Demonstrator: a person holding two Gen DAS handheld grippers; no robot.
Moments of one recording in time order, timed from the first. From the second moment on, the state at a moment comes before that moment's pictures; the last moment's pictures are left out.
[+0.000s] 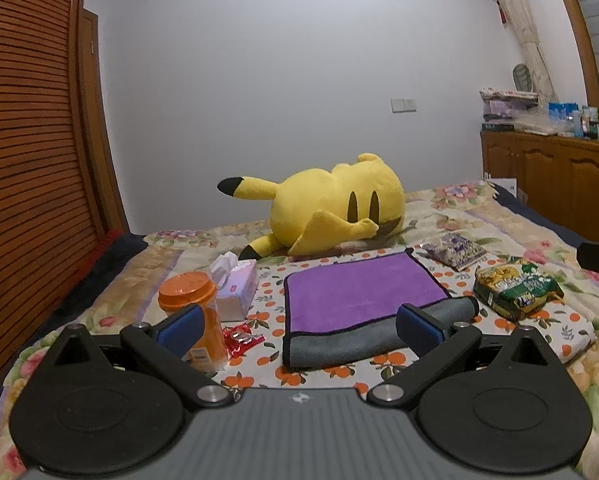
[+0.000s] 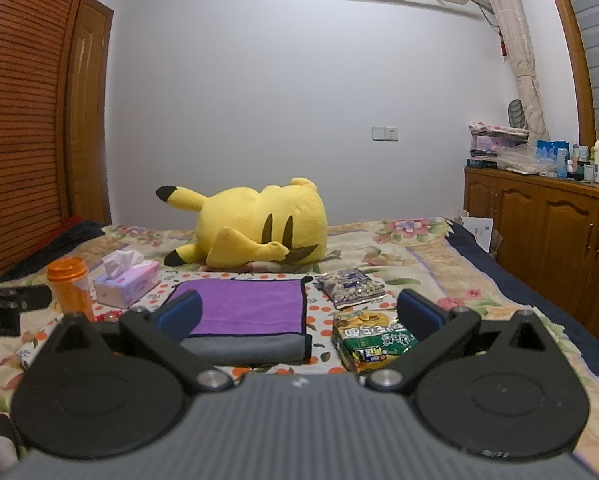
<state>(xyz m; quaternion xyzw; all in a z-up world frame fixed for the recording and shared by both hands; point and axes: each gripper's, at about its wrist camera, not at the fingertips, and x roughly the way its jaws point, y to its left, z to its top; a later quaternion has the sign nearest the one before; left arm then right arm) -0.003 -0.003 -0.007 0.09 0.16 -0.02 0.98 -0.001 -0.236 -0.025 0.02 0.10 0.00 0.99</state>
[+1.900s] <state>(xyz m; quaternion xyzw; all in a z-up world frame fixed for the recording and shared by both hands) 0.133 0.019 -0.027 0.10 0.25 -0.02 0.96 0.095 -0.223 -0.042 -0.01 0.15 0.01 0.99</state>
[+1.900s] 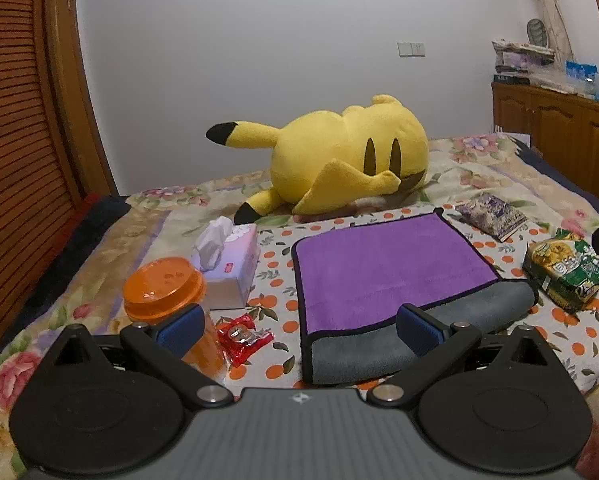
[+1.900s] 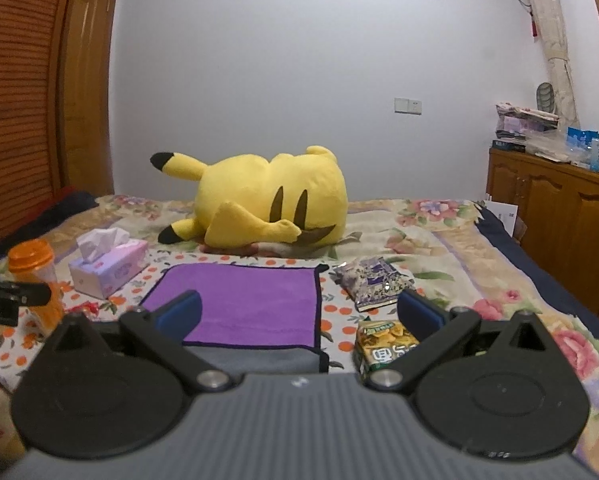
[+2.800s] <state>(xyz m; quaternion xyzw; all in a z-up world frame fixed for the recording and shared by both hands) 0.204 0.010 -0.080 0.15 0.30 -0.04 0.94 0.157 -0.231 -0.081 -0.03 0.21 0.03 0.98</state>
